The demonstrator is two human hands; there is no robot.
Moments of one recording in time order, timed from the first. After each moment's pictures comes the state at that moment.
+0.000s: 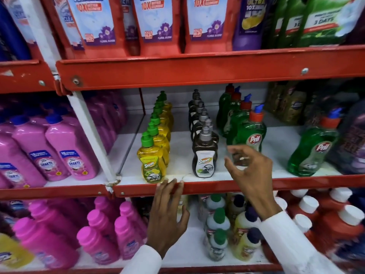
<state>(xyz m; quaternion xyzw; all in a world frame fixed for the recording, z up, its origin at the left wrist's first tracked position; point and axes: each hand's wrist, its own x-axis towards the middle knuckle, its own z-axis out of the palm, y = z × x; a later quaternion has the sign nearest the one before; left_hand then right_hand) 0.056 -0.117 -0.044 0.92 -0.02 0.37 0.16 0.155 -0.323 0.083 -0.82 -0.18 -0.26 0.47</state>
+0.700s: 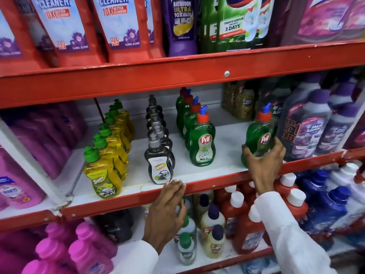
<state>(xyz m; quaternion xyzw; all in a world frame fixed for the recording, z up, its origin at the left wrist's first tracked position) 0.106 -0.199 -0.020 0.93 -0.13 0.28 0.19 0.234 -0.458 0.051 -0.76 0.12 -0.36 0.52</state>
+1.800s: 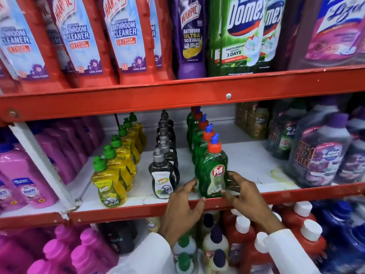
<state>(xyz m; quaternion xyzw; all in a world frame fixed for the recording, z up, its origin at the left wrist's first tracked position) 0.139 -0.246 0.040 0.91 -0.03 0.21 0.35 0.216 -0.443 0.046 -0.86 -0.22 -0.07 0.45</state>
